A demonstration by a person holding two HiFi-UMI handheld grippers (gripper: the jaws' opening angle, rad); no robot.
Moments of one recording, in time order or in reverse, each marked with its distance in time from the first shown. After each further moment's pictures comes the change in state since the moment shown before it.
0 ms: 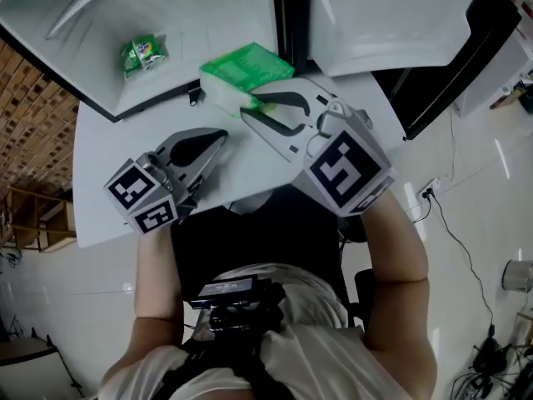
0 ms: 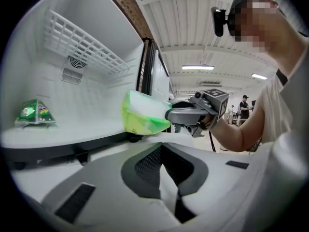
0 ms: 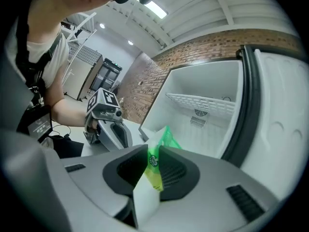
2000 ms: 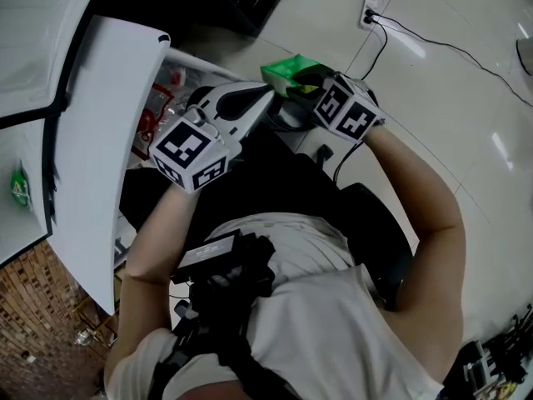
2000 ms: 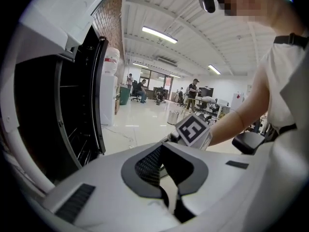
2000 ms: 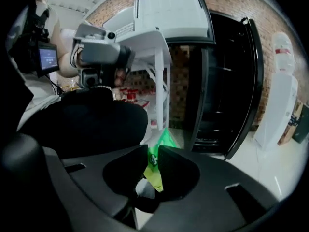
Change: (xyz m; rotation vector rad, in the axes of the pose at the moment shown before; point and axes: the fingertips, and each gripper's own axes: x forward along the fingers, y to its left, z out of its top) left arm 0.290 -0.294 -0.164 0.111 0.326 -0.690; right arm -0.286 0.141 -0.427 0.703 0.533 -0.330
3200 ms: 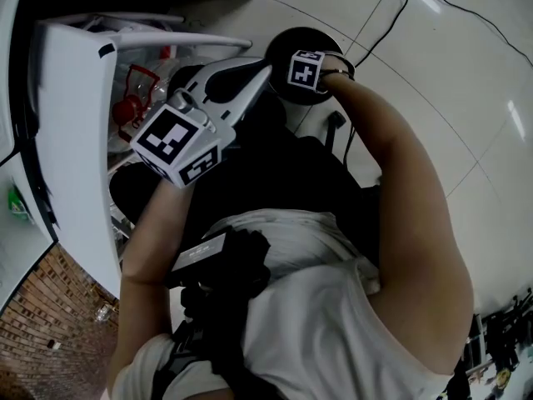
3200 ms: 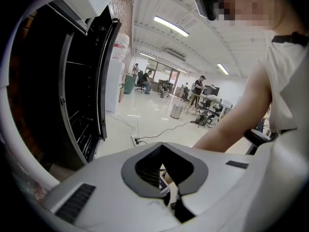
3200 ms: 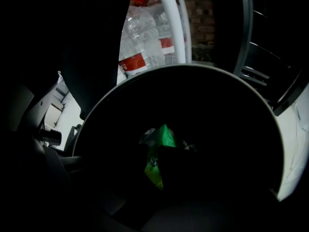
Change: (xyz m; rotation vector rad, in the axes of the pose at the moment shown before) left arm 0.055 0.030 -0.037 -0.113 0.104 0.004; right arm 0.191 0.006 -0.265 0.025 0.607 0.275
